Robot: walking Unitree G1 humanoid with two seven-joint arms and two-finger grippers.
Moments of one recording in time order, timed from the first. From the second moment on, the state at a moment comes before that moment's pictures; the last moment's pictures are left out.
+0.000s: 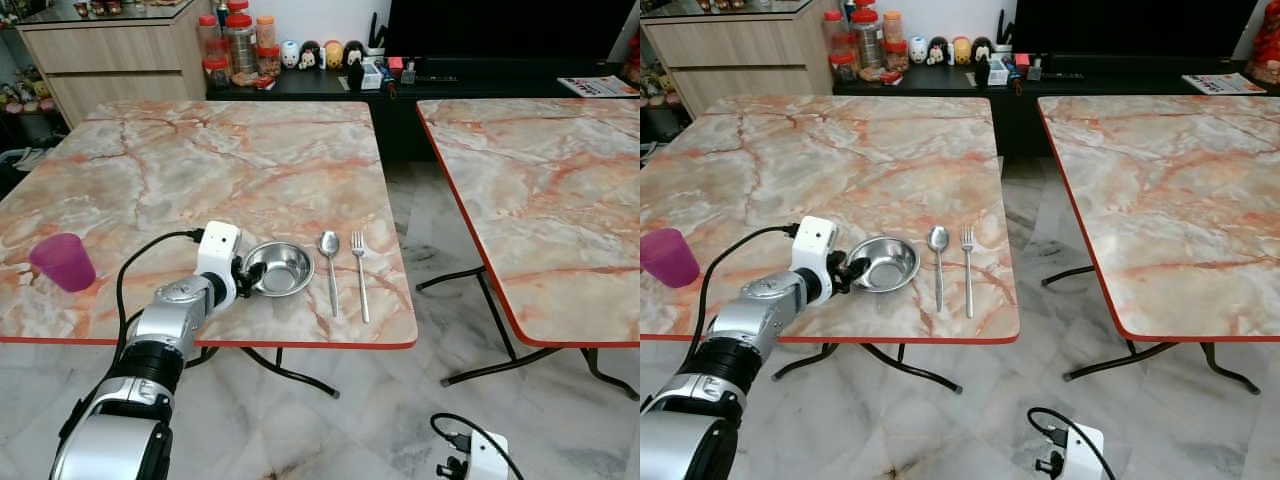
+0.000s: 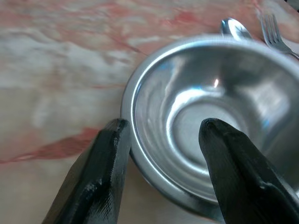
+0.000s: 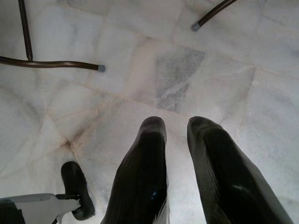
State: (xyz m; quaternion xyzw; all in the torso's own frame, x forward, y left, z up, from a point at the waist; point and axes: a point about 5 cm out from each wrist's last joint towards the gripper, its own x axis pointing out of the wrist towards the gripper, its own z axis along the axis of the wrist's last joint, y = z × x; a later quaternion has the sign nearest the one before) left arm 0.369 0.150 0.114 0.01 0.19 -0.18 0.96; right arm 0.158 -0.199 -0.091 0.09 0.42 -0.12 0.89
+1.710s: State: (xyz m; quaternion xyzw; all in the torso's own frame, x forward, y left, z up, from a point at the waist) left arm 0.376 0.153 0.135 -0.02 0.20 -0.19 0.96; right arm 0.158 -0.198 -0.091 0.09 0.42 -0.13 0.89
